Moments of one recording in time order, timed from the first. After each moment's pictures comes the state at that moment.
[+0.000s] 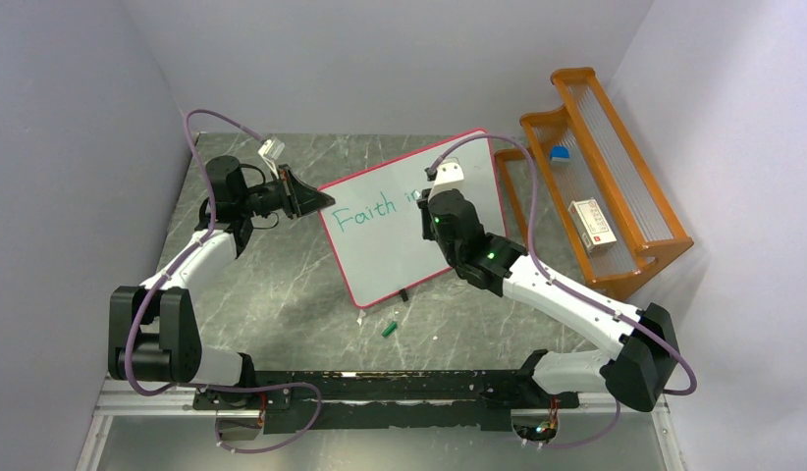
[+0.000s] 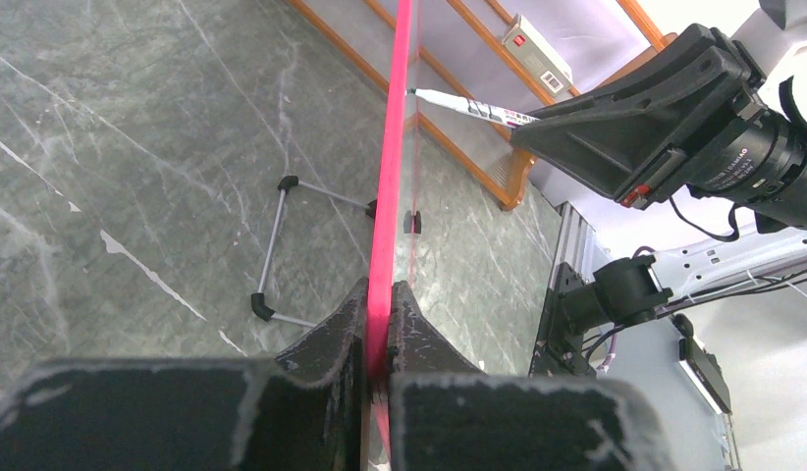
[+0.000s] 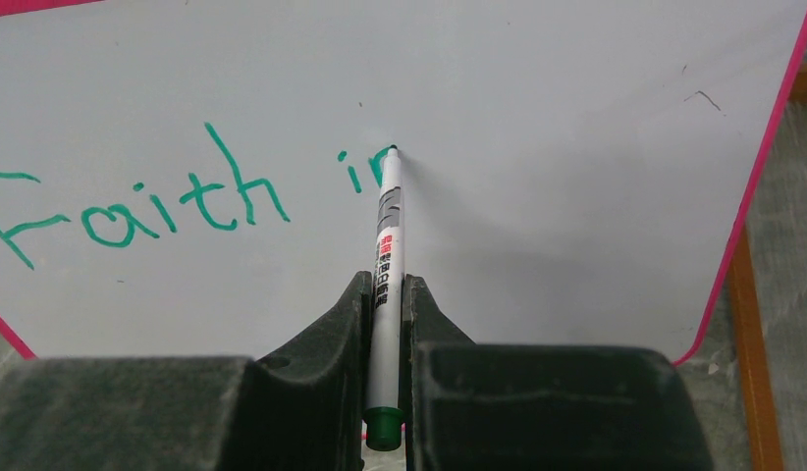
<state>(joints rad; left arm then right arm) -0.07 1.39 0.84 0.37 1.07 -0.49 0.84 1.25 1.00 -0.15 0.55 0.20</state>
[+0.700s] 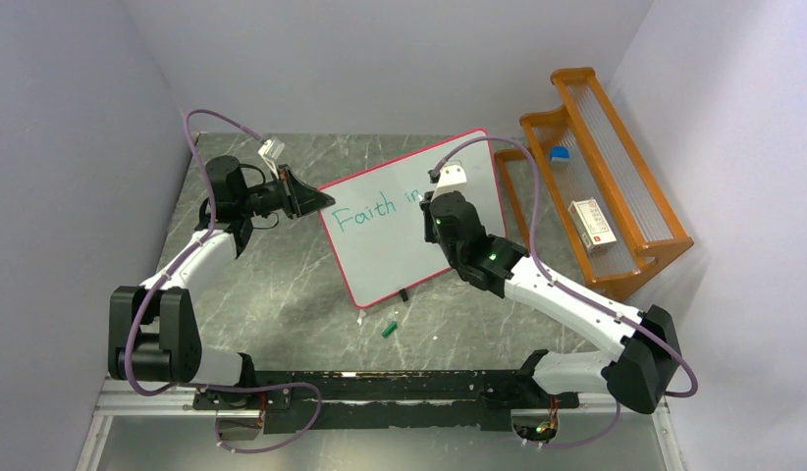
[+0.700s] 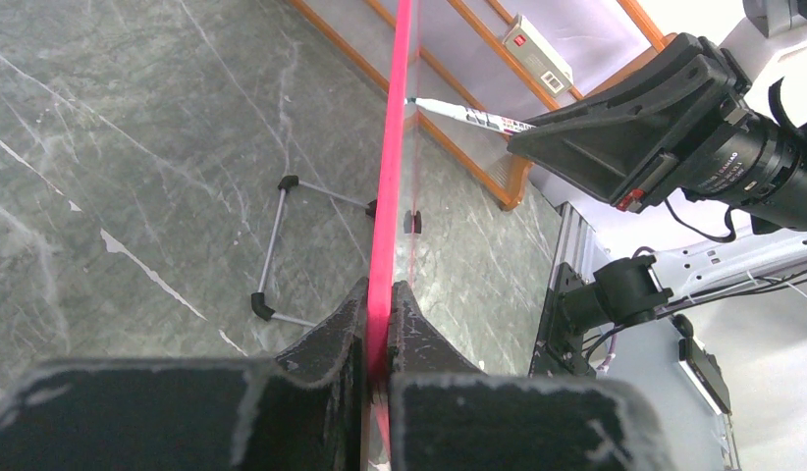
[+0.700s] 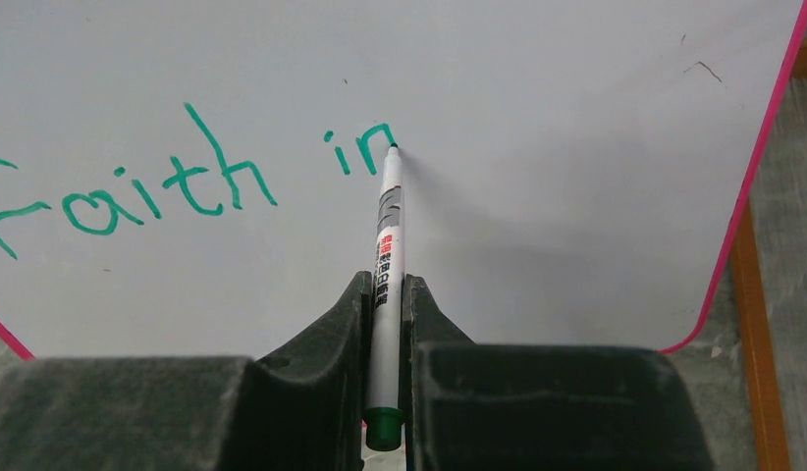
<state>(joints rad) -0.07 1.39 0.84 0.37 1.07 -0.49 0.83 1.24 0.99 -0.16 0.54 0.23</state>
